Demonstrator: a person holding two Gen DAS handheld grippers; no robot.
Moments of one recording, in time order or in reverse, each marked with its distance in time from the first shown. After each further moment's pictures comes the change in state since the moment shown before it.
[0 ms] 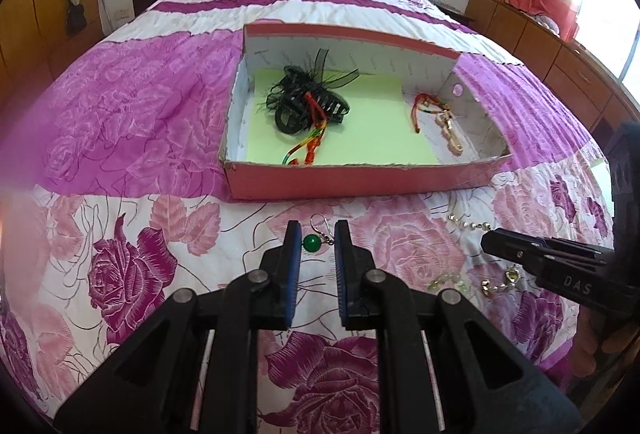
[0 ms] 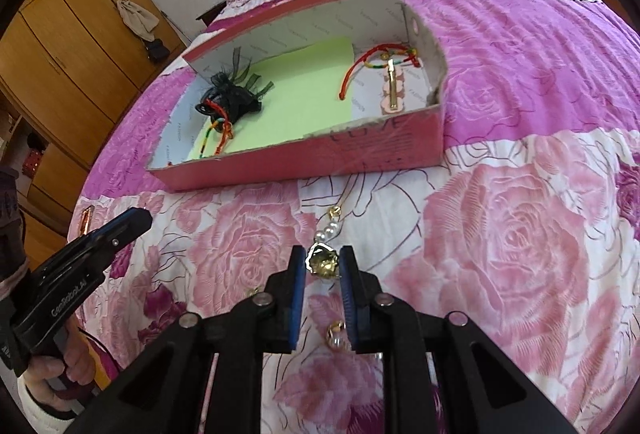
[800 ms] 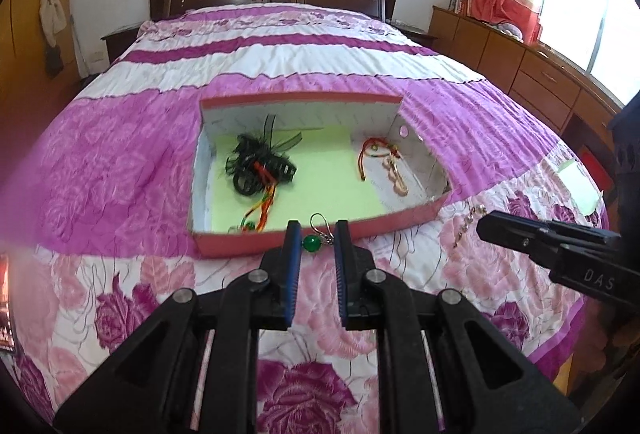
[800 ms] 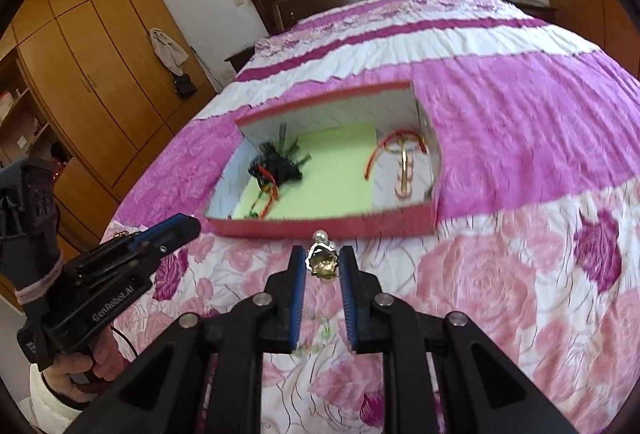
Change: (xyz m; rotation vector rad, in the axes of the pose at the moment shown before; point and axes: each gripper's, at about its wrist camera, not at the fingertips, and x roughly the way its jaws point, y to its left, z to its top) left arm -0.033 -0.032 0.029 0.089 -0.115 -0.071; right arm -0.075 0.021 0.017 -0.072 -0.187 0.045
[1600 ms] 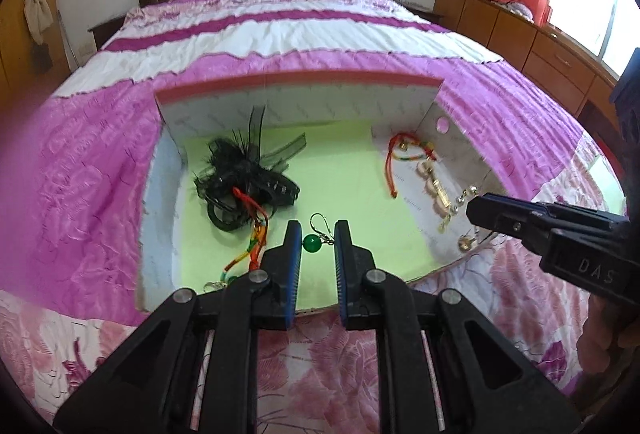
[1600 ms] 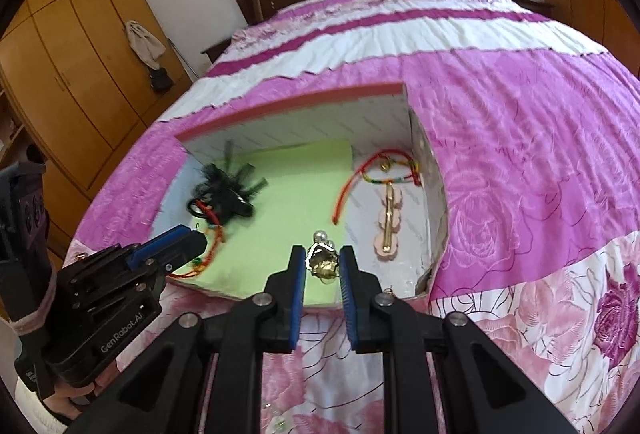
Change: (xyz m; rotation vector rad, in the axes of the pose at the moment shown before) left arm 0.098 0.008 0.023 0.014 0.091 0.011; right arm 0.088 -0.033 0.045 0.019 0.056 -0.074
